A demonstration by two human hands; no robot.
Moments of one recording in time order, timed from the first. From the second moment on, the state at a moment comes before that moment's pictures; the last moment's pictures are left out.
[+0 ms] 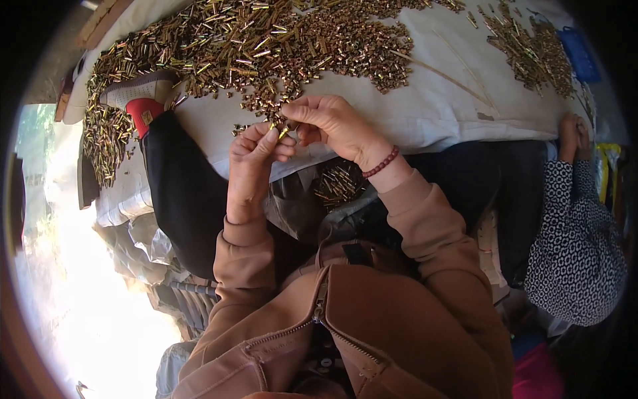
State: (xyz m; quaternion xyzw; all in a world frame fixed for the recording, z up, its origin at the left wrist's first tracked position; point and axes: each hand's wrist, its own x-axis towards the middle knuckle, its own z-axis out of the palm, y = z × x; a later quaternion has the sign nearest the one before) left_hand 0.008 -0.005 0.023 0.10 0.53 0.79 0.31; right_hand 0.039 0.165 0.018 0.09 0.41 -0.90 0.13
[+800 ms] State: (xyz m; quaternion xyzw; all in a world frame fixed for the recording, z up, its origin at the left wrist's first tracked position) left_hand 0.003 0.001 0.016 0.04 0.61 0.76 0.20; right_hand 0.014 0.161 -0.014 -0.02 0.93 -0.24 -0.26
